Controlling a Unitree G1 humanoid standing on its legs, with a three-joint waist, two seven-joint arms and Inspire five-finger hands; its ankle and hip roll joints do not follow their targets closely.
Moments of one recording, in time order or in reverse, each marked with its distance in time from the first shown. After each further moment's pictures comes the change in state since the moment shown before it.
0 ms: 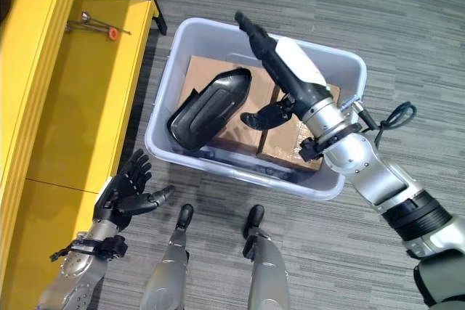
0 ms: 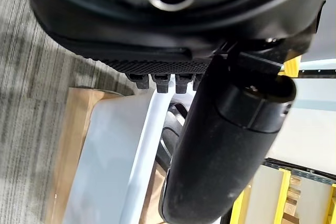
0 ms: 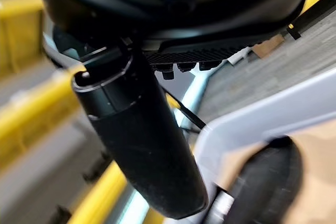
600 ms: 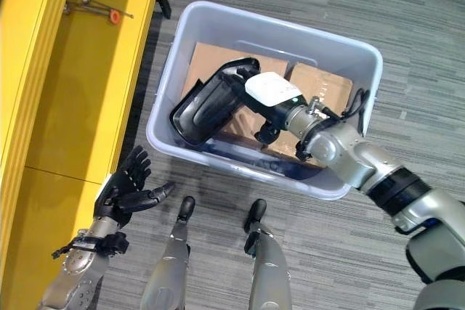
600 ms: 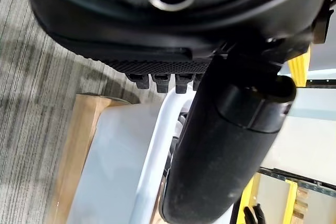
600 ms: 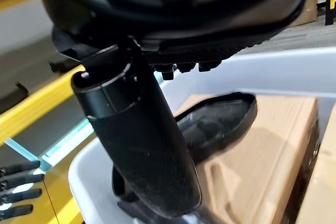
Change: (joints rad) left arm -0.028 -0.038 -0.003 0.021 0.020 -0.011 0.017; right arm -0.207 0.104 0.272 0.244 -0.373 0.042 0.078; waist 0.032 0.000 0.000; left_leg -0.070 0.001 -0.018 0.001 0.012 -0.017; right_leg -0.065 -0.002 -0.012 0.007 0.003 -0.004
